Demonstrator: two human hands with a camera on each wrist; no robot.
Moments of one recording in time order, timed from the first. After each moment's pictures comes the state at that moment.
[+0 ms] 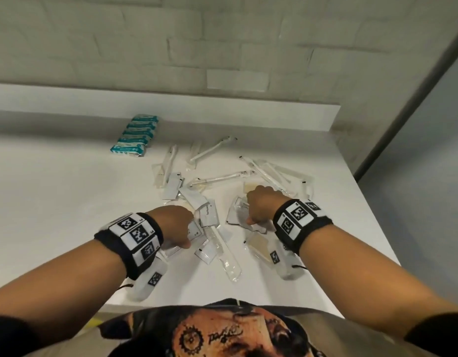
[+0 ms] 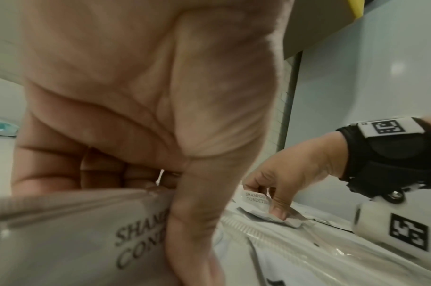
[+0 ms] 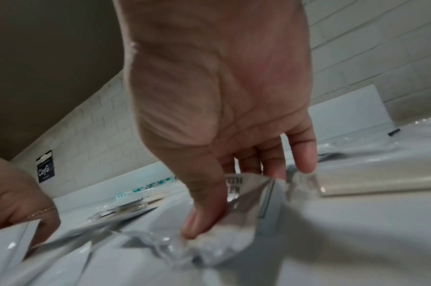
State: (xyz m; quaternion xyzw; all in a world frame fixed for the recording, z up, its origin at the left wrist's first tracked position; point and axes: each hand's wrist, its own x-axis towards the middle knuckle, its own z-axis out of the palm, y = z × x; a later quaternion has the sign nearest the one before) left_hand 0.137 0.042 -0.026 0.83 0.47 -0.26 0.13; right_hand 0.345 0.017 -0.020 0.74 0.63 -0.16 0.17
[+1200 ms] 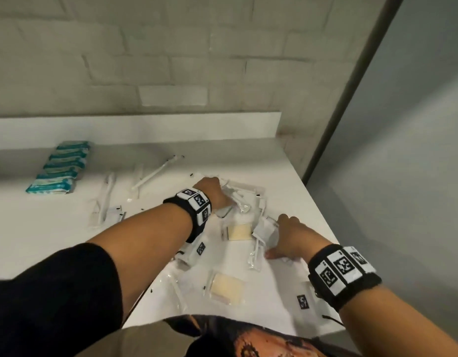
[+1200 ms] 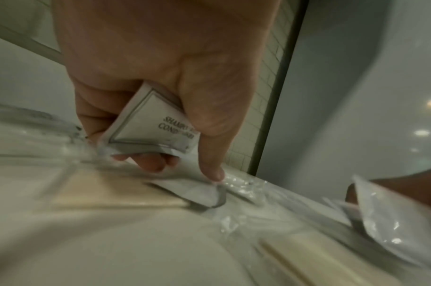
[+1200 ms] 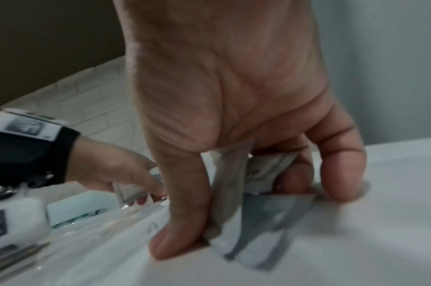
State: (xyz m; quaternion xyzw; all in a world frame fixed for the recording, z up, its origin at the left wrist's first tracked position) left_hand 0.344 0.113 -0.026 0.86 0.46 -0.05 0.22; right_hand 0.475 -0.066 -0.034 0.86 0.44 -0.27 0.04
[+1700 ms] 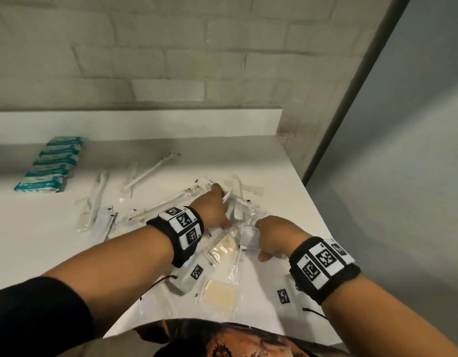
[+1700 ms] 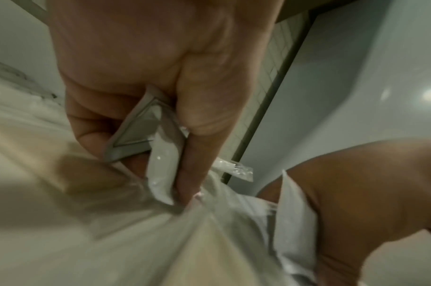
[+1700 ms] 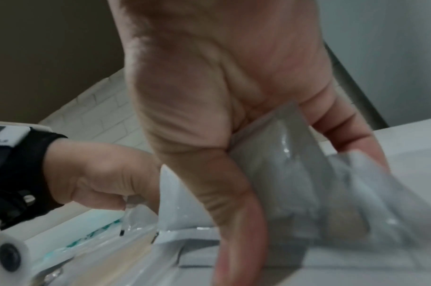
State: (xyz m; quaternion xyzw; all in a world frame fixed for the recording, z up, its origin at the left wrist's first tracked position) left_hand 0.340 0.088 -0.038 0.83 0.45 -0.04 0.33; right_hand 0.457 -0.030 -0.018 0.78 0.54 -0.26 0.18
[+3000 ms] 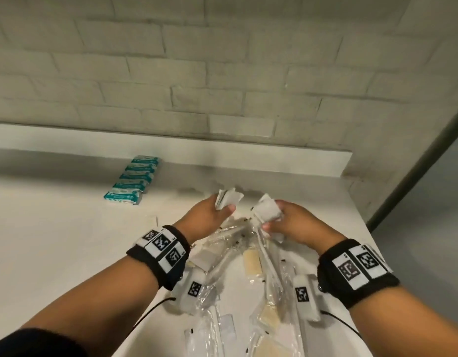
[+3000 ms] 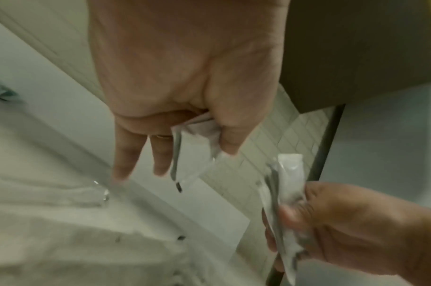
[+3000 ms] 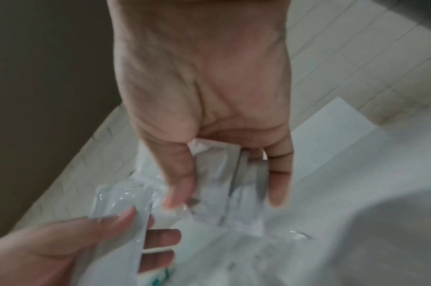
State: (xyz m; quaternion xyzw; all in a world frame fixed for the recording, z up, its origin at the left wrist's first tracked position) left_hand 0.221 0.137 0.010 0.76 0.48 0.17 0.41; right_hand 0.433 0.072 0.017 0.67 0.57 -0.40 -0.27
